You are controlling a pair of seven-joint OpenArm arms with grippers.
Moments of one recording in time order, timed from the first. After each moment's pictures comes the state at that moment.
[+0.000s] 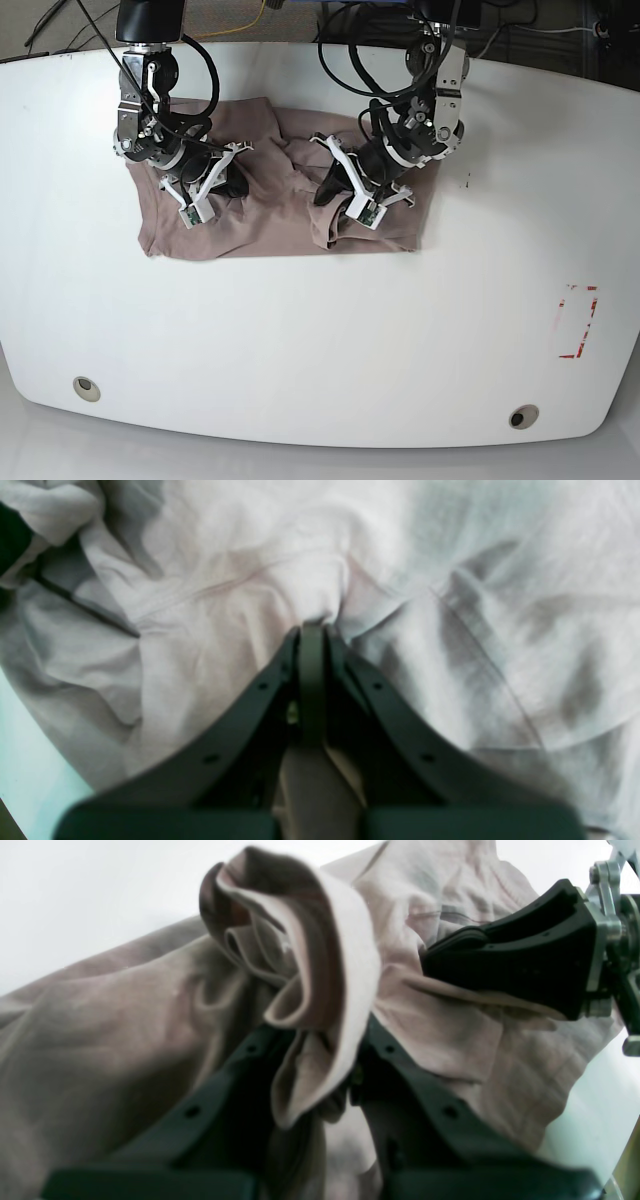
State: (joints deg) left arm 7.8 6.5 5.1 91.4 -7.1 -32.5 32.2; right arm -5.7 11.0 8.4 84.4 26.2 35.2 -45.3
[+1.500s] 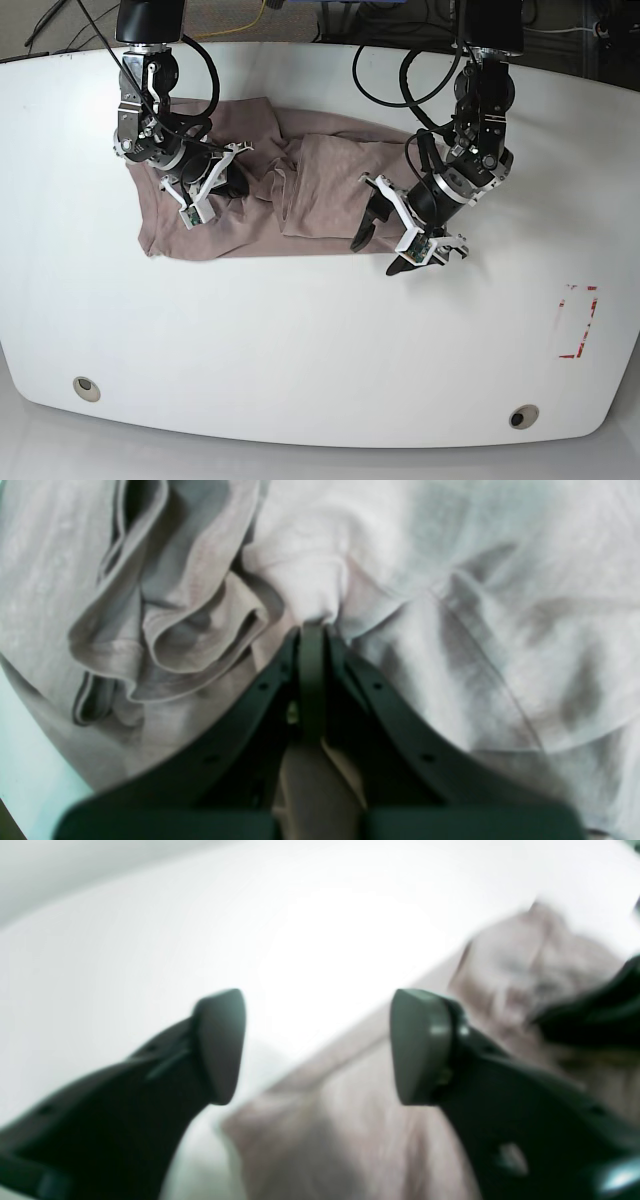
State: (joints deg) left arm 1.9 -3.4 2.5 94.0 -2.5 -33.9 21.0; right arm -5.5 11.0 8.4 84.4 26.2 35.2 -45.3
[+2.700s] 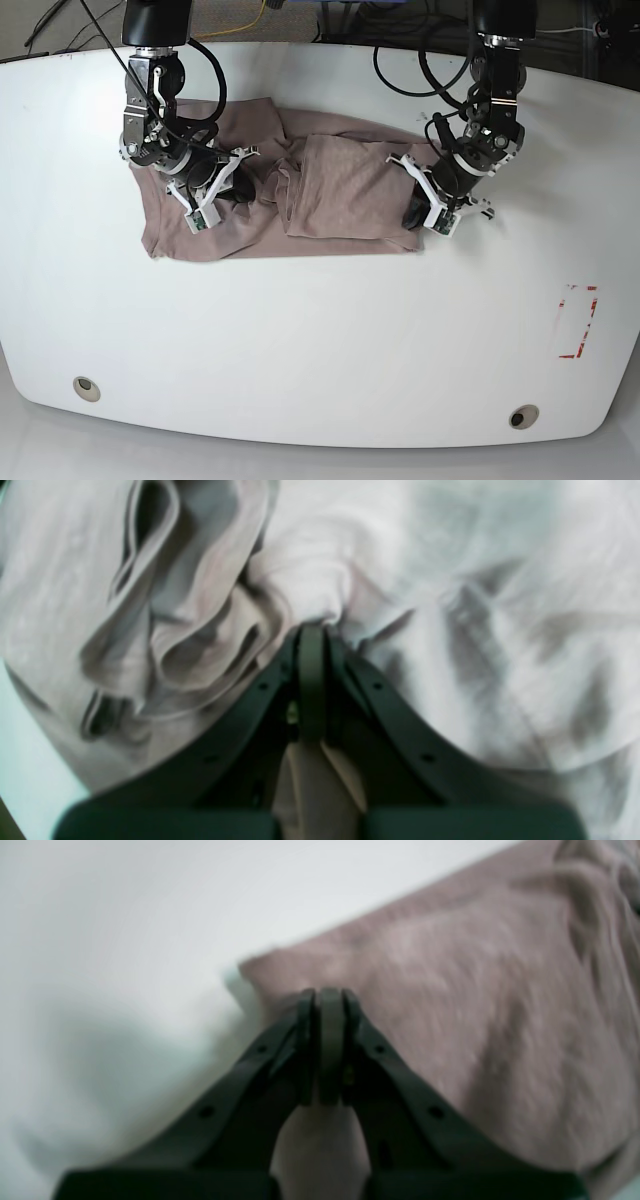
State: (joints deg) left arm 7.5 -6.9 0.0 89.1 -2.4 -28.3 20.6; right arm -3.8 9.5 8.3 82.8 25.8 35.0 -45.4
